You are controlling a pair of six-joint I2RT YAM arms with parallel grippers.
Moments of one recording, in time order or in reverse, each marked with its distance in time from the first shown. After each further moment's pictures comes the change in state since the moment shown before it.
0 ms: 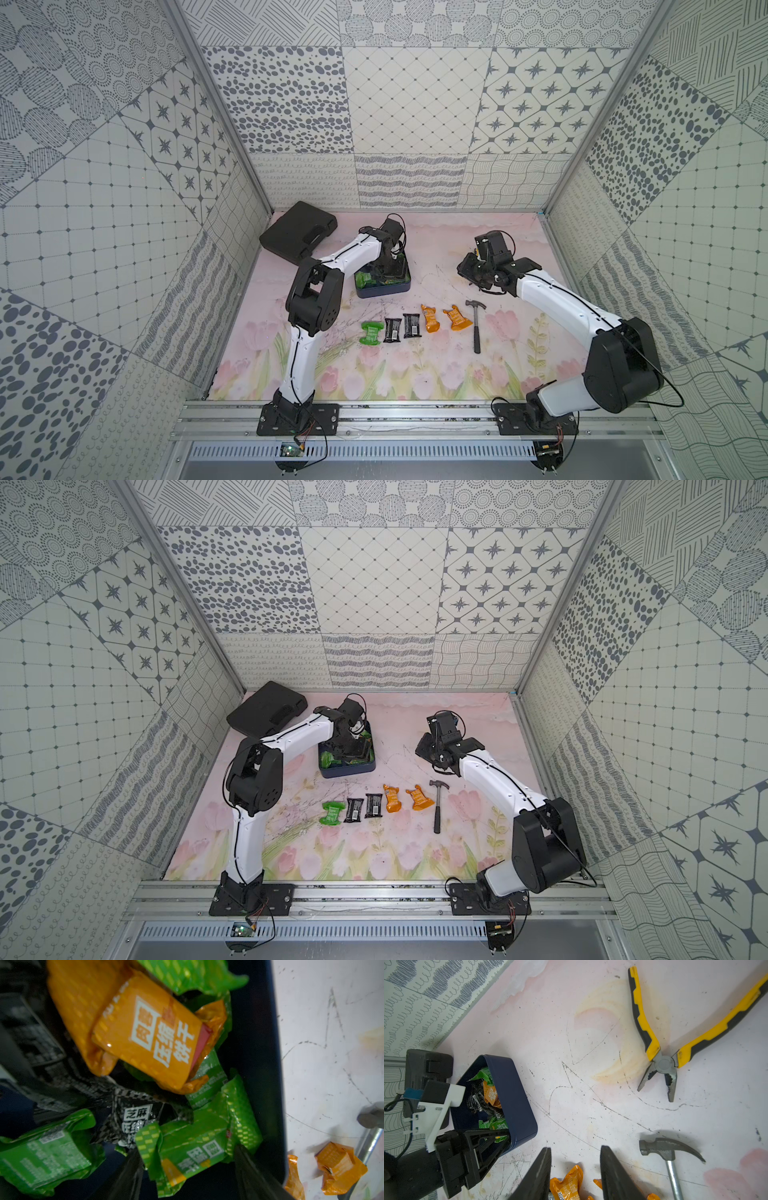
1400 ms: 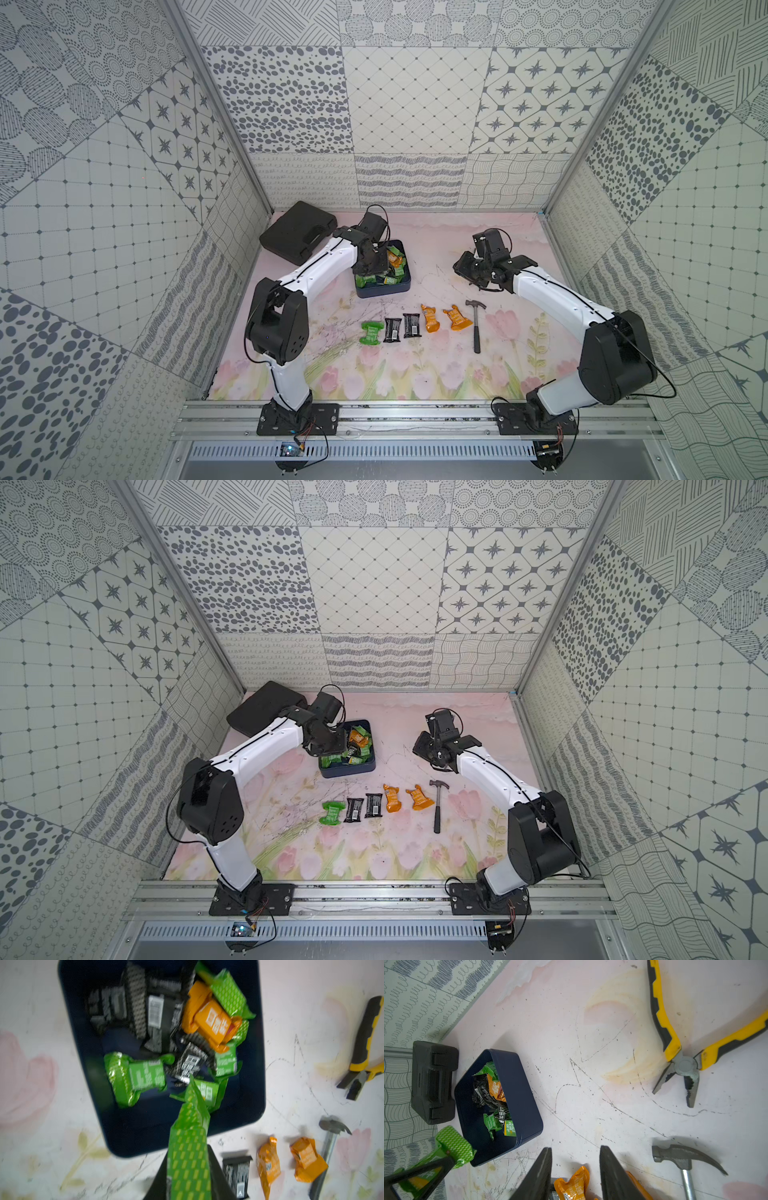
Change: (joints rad) left arm 0.050 -0.409 -0.285 0.039 -0.117 -0.191; right arm -0.005 0.060 0.033 0.024 -0.080 -0.020
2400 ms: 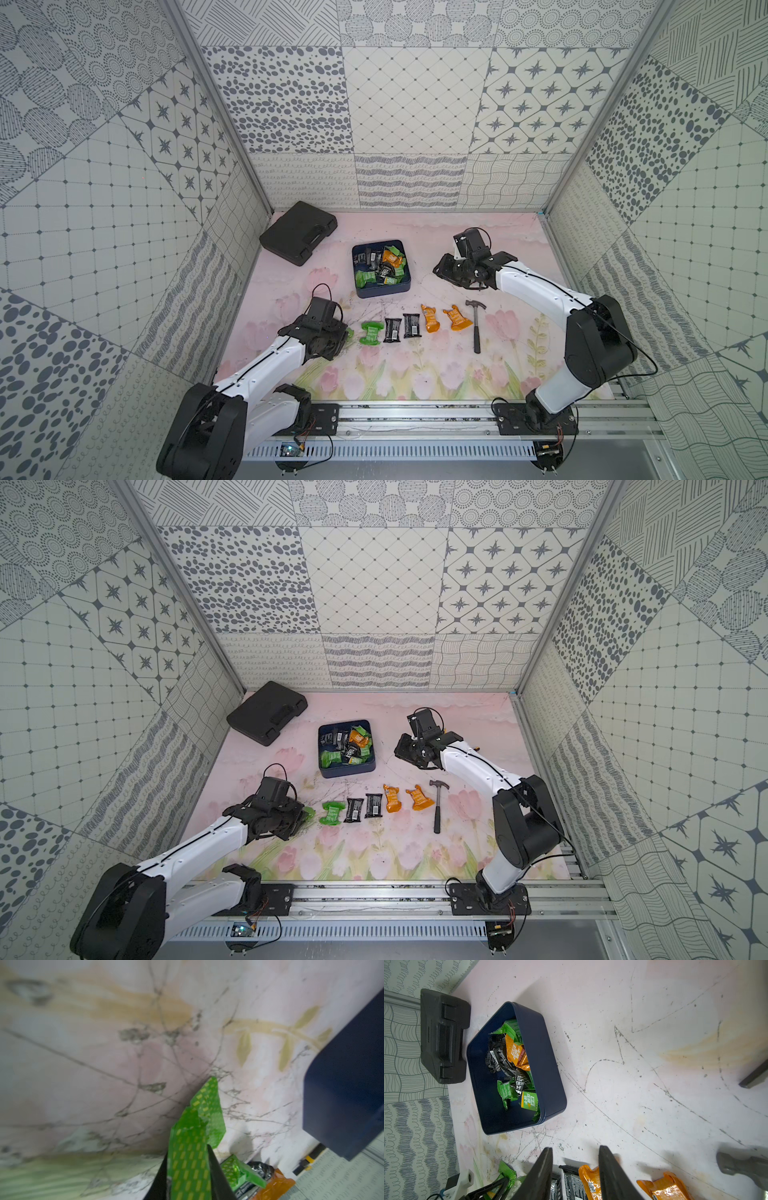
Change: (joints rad) left arm 0.146 -0.666 -1.094 0.536 0.101 -0.933; right arm 0.108 0.098 0.071 0.005 -0.094 -0.026
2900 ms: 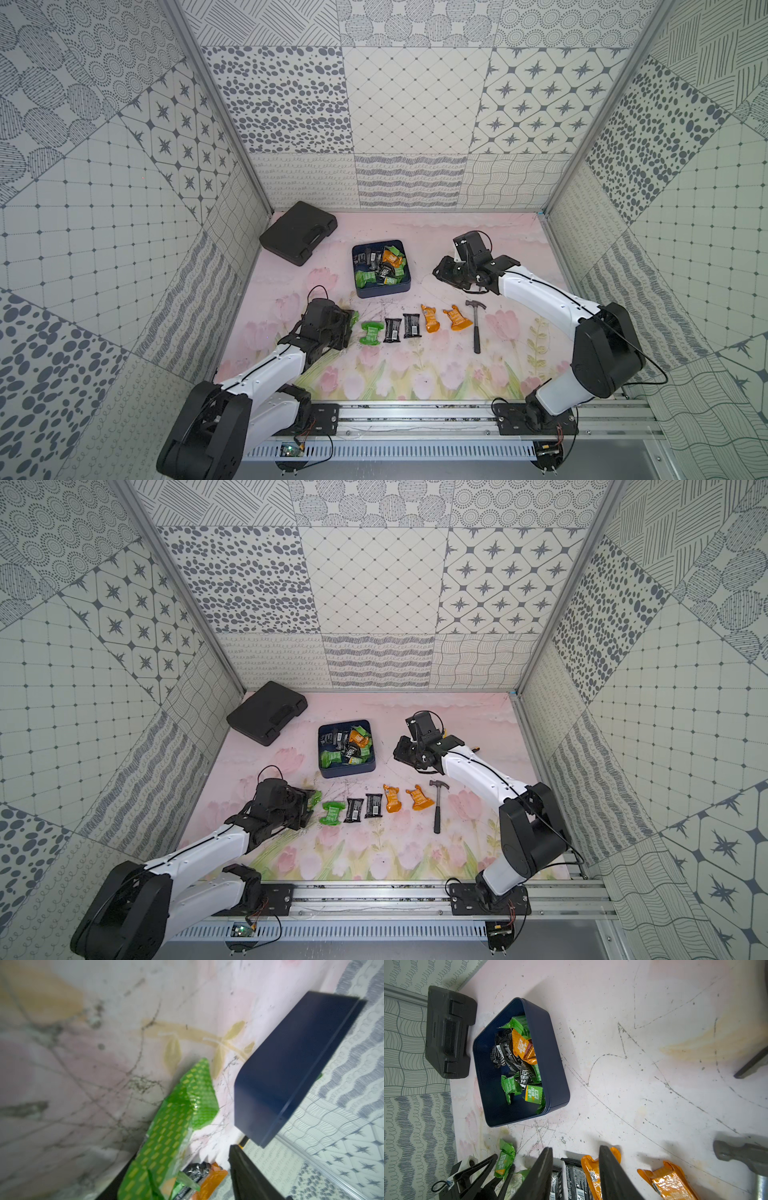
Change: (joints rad) left arm 0.001 -0.035 -0.091 0.327 0.017 -0.186; right arm 0.032 -0.057 -0.032 0.000 0.037 0.003
